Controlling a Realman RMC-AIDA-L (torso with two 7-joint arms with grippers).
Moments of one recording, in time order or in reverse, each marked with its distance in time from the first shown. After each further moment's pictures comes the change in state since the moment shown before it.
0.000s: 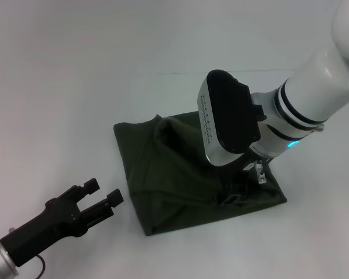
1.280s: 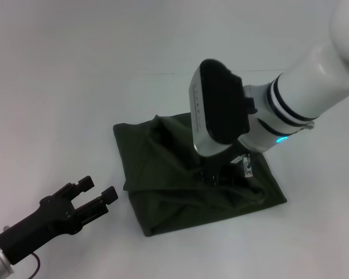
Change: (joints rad) left arm 0.001 0.005 -0.013 0.010 0.000 0.003 0.000; right arm -0.004 -0.001 -0.026 -0.026 0.034 0.053 0.059
